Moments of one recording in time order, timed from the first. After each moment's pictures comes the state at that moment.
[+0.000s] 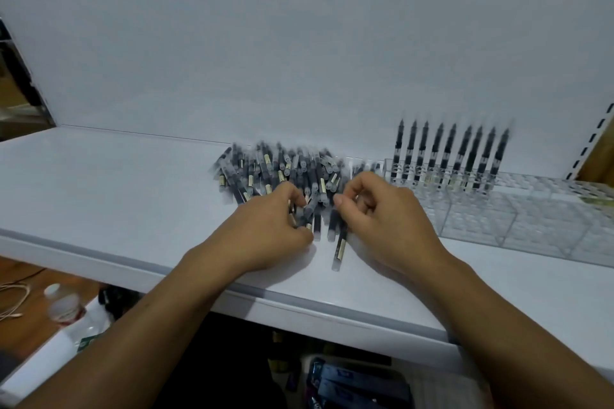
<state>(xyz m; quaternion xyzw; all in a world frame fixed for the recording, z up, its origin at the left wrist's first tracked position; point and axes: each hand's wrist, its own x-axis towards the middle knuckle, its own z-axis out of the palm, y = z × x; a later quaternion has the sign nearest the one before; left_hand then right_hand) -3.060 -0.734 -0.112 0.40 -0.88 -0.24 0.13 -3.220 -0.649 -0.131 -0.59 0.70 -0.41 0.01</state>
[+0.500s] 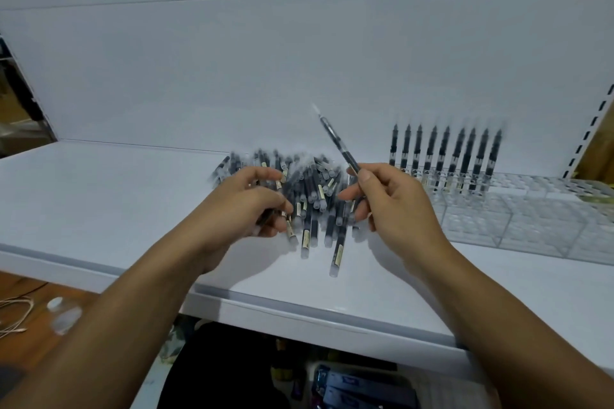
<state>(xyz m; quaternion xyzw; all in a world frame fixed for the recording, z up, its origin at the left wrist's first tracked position) -3.046 -0.745 -0.093 0.37 -0.69 -0.55 0.29 -3.215 -0.647 -0.113 -0.41 0.62 -0.63 0.22</state>
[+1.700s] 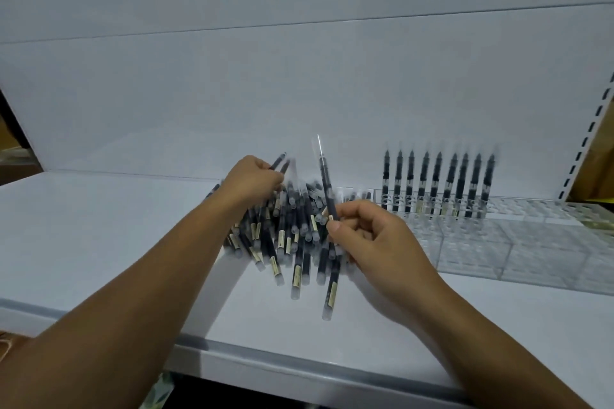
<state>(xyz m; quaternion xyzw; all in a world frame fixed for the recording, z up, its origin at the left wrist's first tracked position) -3.121 -0.841 -0.081 0.44 -0.76 -0.37 0.31 -3.217 -0.650 -0.121 -0.45 0.57 -0.63 0.29</state>
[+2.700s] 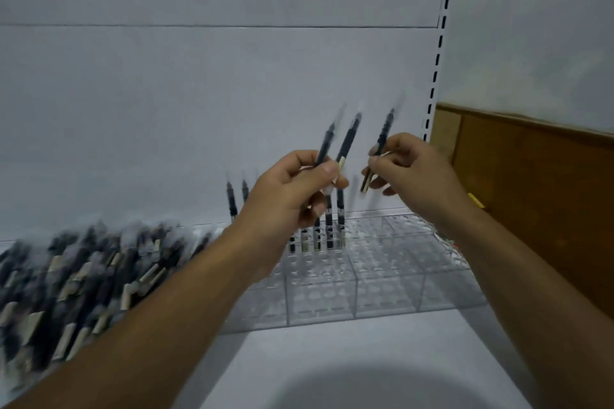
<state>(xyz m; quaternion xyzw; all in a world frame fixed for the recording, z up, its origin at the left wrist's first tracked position) -3.292 -0.698 -0.068 0.06 -0.69 -0.66 0.29 -3.449 -0.585 -0.067 -0.38 0.73 -0.56 -0.03</state>
